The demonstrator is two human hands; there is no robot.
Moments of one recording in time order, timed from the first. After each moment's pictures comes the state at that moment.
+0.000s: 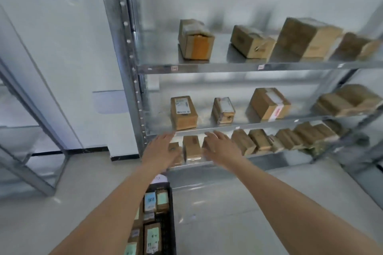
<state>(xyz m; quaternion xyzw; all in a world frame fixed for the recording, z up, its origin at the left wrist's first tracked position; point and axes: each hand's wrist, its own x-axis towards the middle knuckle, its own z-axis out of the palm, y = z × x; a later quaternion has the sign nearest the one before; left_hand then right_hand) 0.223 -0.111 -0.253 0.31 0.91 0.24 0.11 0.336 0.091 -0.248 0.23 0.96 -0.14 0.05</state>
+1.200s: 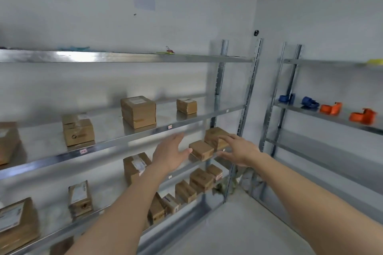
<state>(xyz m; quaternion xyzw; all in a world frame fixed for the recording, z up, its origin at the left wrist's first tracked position) 0.570 0.422 -0.003 0.57 0.77 0.29 0.01 0.793 0.555 0.029 0.42 0.91 -0.03 -0.04</state>
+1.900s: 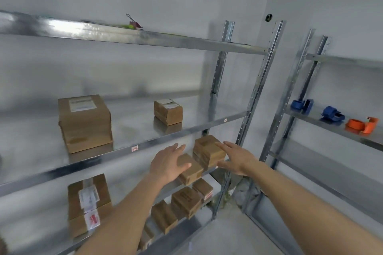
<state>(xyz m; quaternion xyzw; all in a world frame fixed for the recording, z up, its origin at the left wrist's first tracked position) 0.484 0.763 -0.079 0.58 0.78 0.21 0.06 0.701 0.903 -0.031 0.41 0.91 -0.04 0.04</state>
